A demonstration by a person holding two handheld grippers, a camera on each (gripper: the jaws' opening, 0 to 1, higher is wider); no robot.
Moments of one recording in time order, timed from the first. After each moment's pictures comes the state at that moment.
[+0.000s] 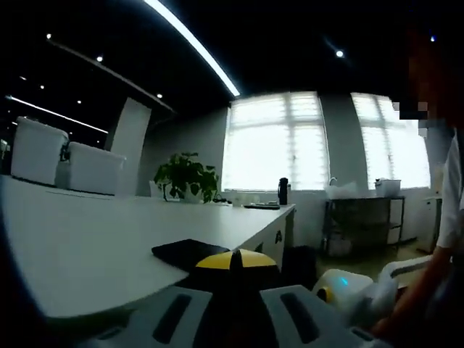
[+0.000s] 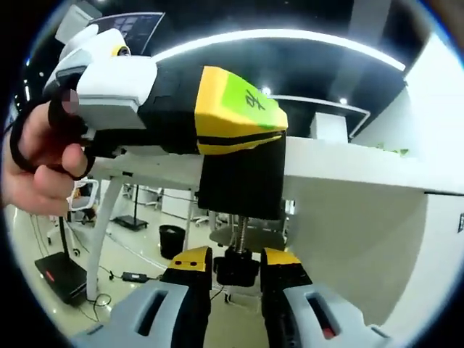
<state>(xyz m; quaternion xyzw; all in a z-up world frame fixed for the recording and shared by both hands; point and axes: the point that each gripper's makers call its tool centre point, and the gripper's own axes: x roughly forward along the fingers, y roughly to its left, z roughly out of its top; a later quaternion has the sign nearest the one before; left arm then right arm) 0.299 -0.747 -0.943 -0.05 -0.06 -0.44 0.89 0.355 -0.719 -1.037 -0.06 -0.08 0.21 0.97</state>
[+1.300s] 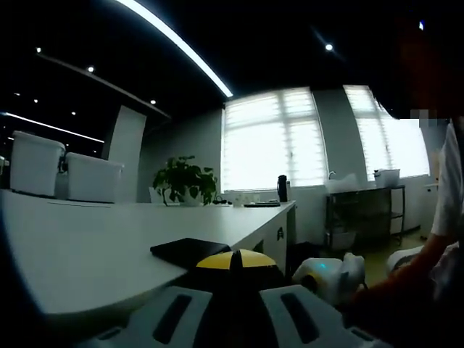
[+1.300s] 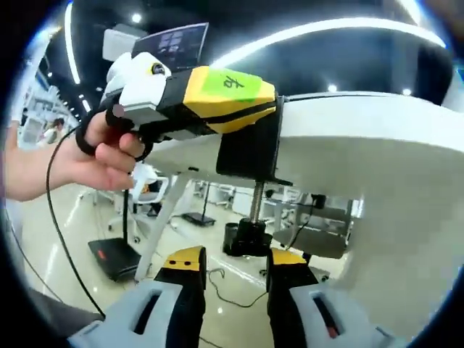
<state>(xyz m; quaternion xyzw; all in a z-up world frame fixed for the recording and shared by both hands) 0.303 -0.750 -0.948 -0.03 -0.07 -0.44 0.89 0.330 -0.721 -1.059 -0.04 -0.08 0.38 0.92</state>
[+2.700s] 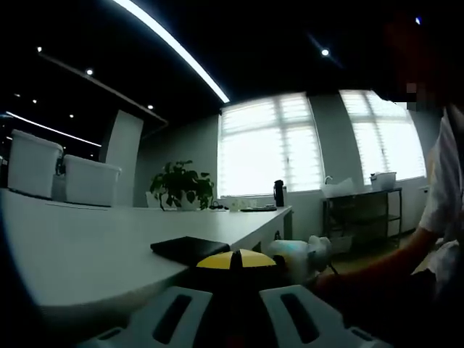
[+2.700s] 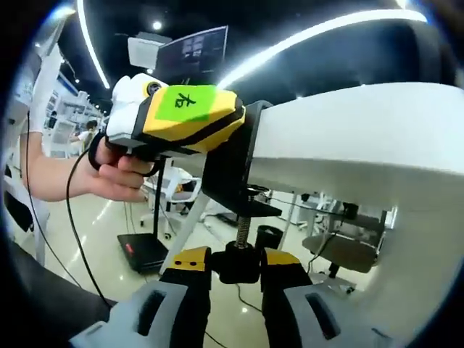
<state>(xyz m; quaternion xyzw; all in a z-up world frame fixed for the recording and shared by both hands) 0.300 -0.747 -0.949 -0.04 -0.09 -0.45 0.89 0.350 -0.701 -1.041 -0.07 -0.09 0.54 0.84</state>
